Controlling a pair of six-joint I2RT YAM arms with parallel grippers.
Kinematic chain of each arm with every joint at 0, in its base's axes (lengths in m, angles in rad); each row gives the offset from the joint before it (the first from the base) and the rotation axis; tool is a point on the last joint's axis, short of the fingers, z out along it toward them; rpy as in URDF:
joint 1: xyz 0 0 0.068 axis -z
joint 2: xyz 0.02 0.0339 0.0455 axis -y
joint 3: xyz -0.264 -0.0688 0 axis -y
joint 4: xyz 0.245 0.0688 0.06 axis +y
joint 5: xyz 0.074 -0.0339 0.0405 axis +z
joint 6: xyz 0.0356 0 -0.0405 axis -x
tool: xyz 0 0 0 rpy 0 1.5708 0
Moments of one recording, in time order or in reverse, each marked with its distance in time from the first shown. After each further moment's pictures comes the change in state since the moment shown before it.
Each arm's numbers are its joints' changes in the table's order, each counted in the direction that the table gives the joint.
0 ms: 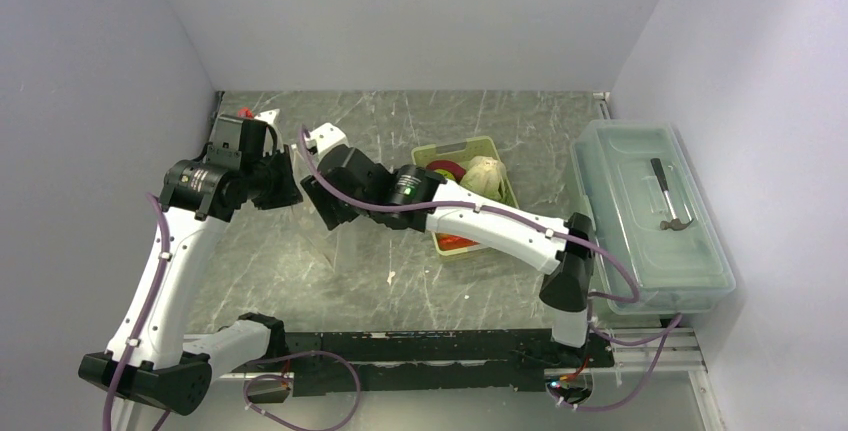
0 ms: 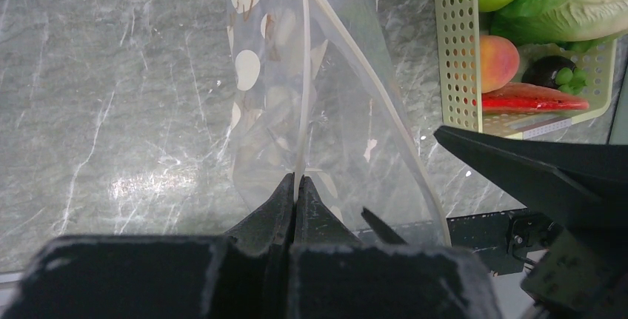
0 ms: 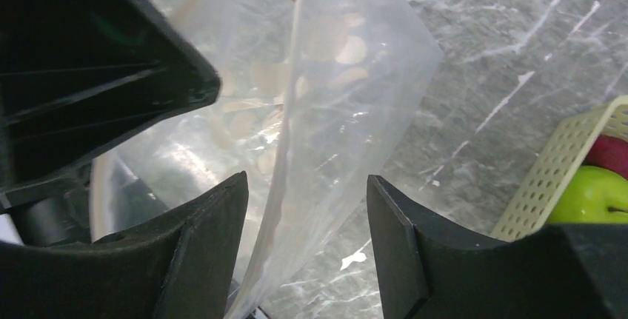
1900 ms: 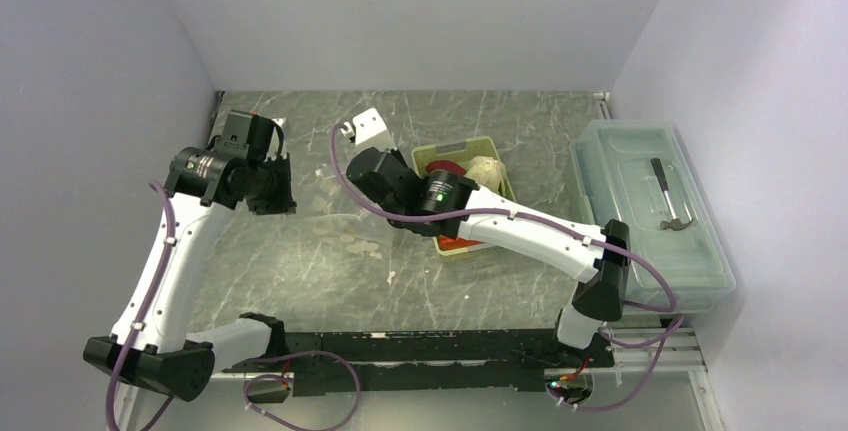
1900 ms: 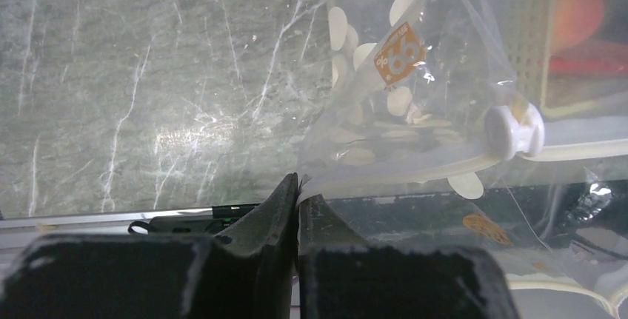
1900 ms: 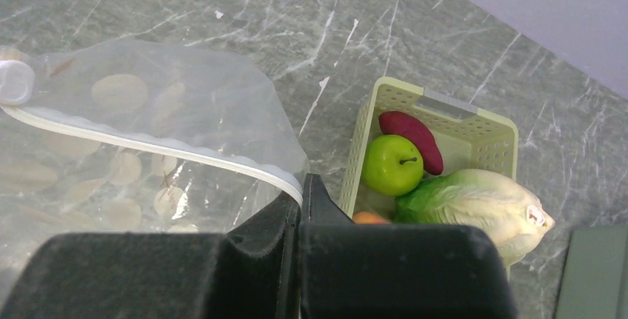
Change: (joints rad) left arm 0.005 -0.061 0.067 0.160 0.057 -0.060; right arm 0.011 0.163 -0.186 -0.042 -0.483 0.118
